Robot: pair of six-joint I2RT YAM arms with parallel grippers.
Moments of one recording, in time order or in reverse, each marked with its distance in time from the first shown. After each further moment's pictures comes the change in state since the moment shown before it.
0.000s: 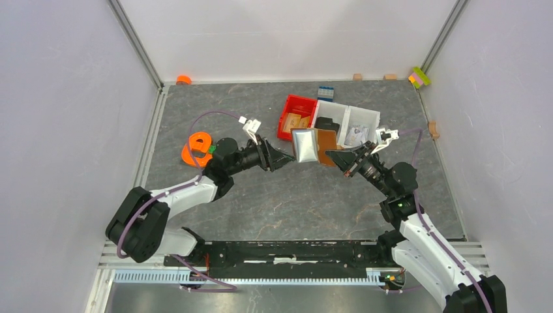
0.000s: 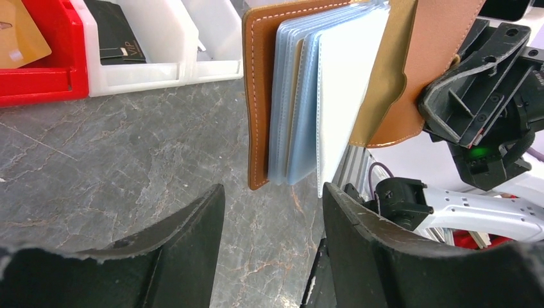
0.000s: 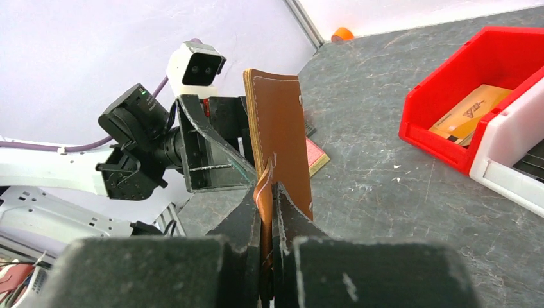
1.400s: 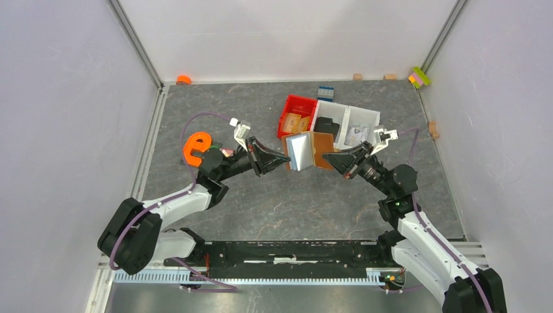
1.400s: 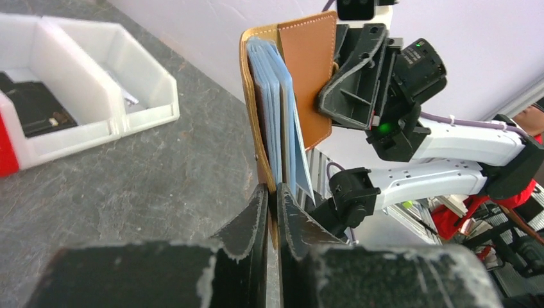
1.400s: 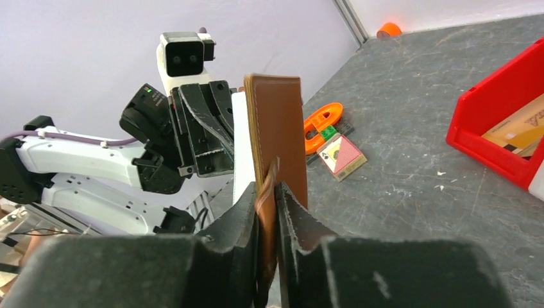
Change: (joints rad) left arm 0.006 -0.106 -0.103 0.306 0.121 -0.048; right arm -0.002 0.037 -0.031 0.169 -0.115 0.104
